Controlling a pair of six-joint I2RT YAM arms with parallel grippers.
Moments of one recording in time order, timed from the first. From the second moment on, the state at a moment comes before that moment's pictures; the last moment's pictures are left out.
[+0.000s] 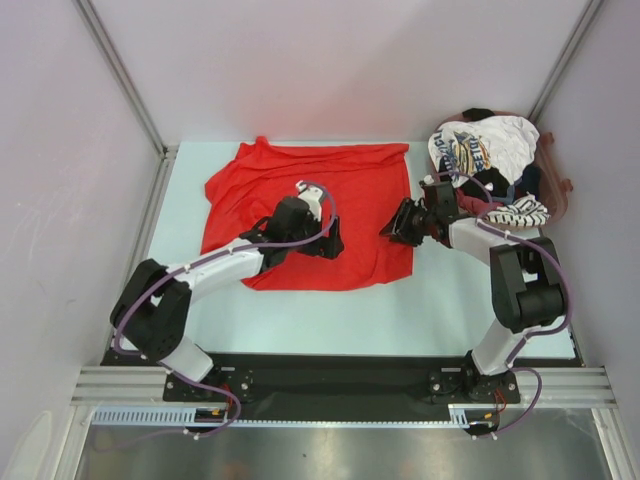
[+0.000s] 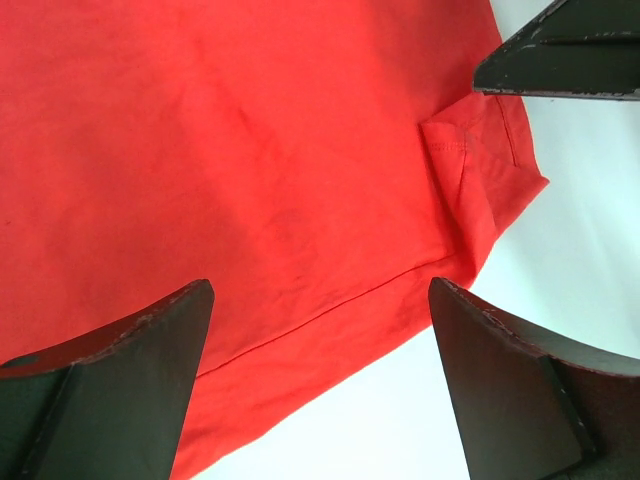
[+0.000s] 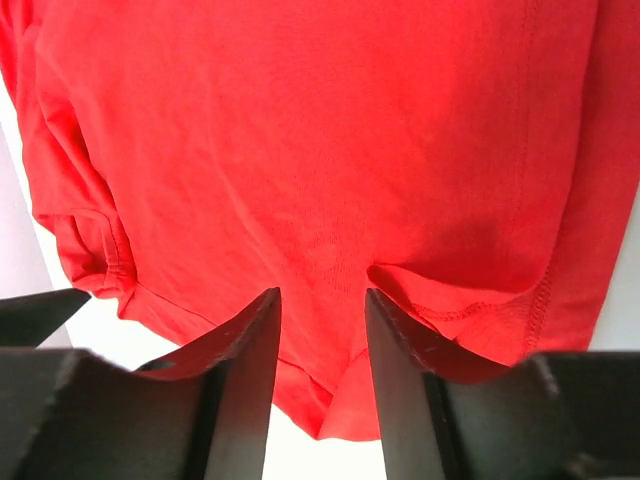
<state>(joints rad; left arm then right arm) -0.65 1.55 0.96 -0.05 0.06 -0.35 0.22 1.70 0.99 -0.08 -0.39 0.65</state>
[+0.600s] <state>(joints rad) -0.65 1.58 0.97 -0.07 0.07 -0.35 0.21 1.63 0.90 -0.12 -0.39 0.50</state>
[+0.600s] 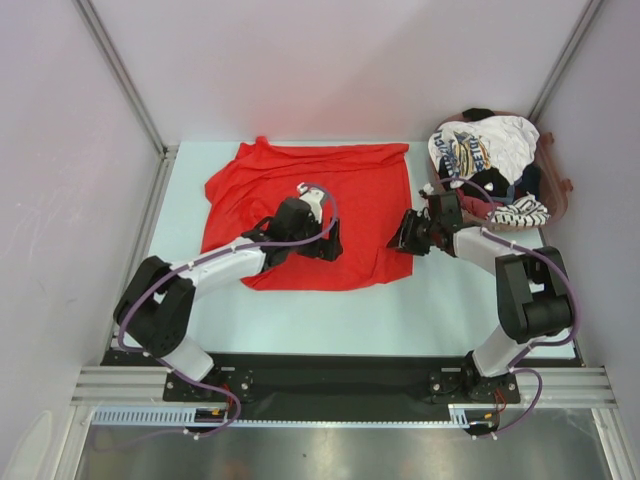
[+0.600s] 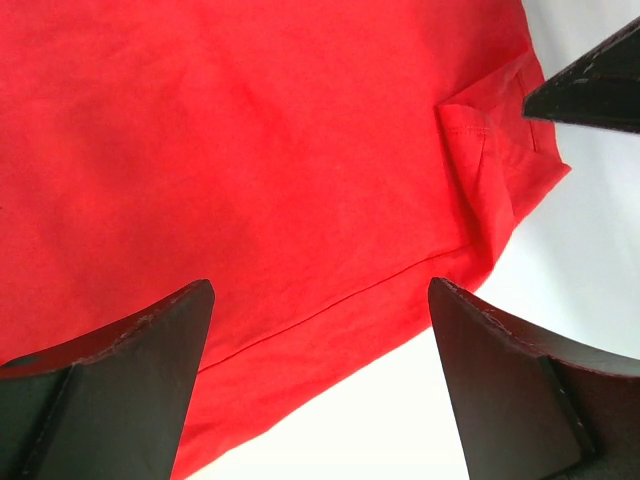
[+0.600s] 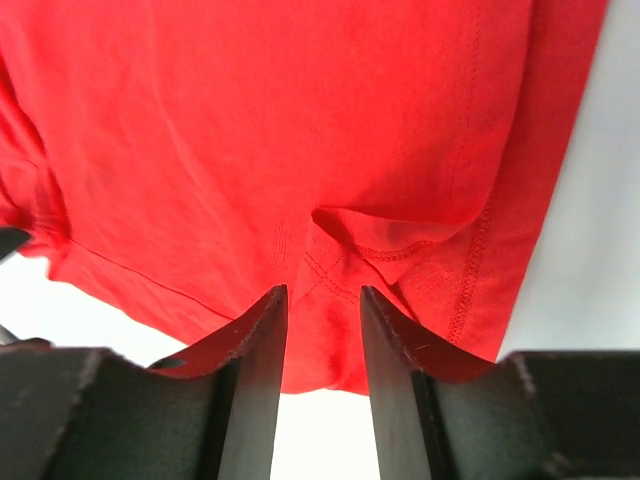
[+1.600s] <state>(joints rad) -0.63 1.38 0.94 -0.16 -0.03 -0.37 0.34 1.47 0.81 -0.22 -0.14 0.45</state>
